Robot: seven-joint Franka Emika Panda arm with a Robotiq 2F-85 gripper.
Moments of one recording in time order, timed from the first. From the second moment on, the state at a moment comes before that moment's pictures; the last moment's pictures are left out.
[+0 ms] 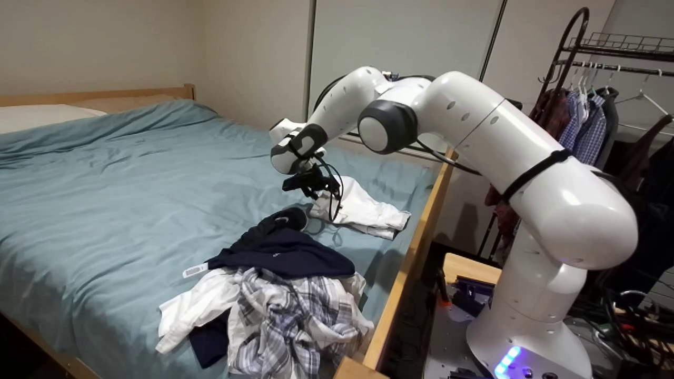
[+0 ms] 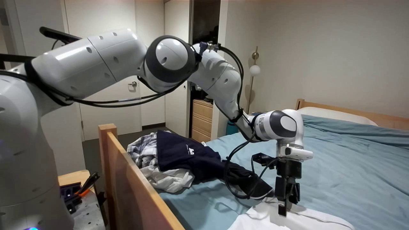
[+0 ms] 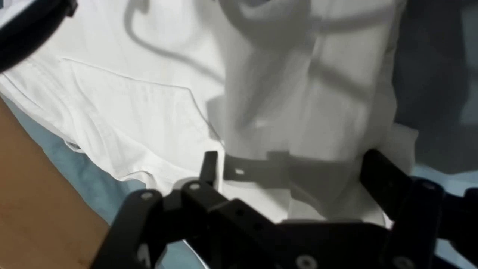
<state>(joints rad) -0.13 1.07 -0.39 -1.19 -0.20 1.87 1.27</state>
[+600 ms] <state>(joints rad) -0.13 1.09 -0.39 -1.15 -0.21 1.83 1.27</state>
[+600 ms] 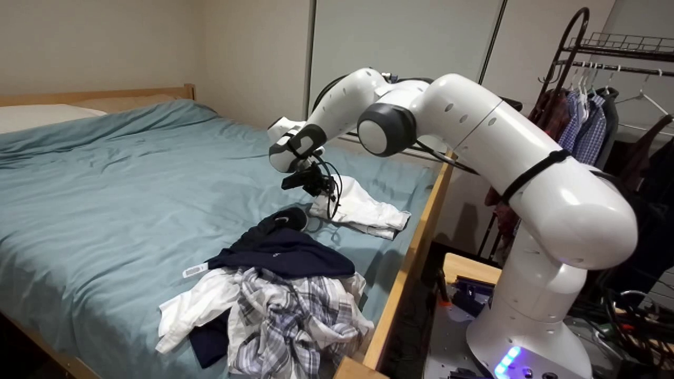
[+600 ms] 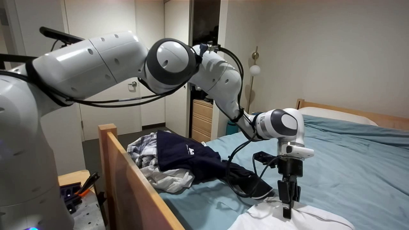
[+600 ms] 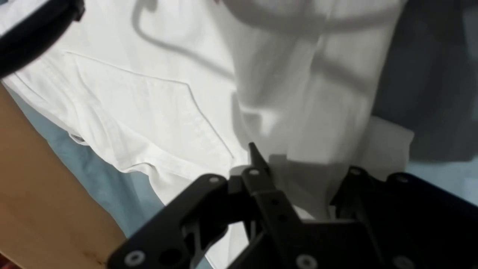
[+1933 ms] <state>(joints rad) -0.19 1.09 -0.39 -0.81 -0.20 1.80 1.34</state>
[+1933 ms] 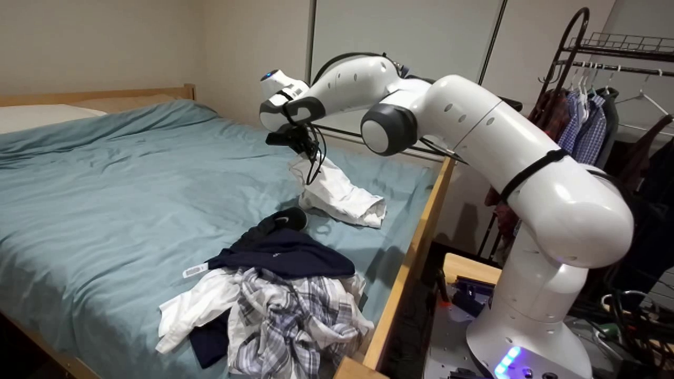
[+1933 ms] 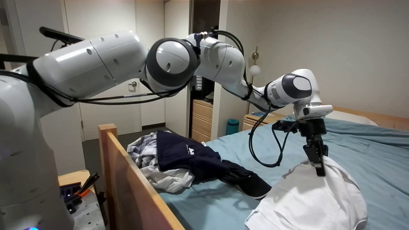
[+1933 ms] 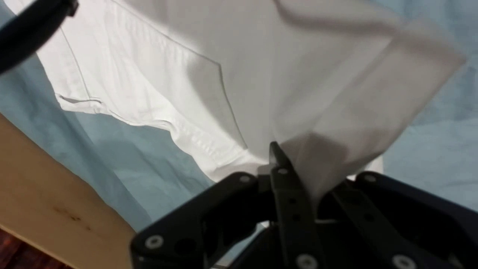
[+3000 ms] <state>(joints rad) -0.20 1.11 -0.37 -0.83 -0.20 1.83 1.35</state>
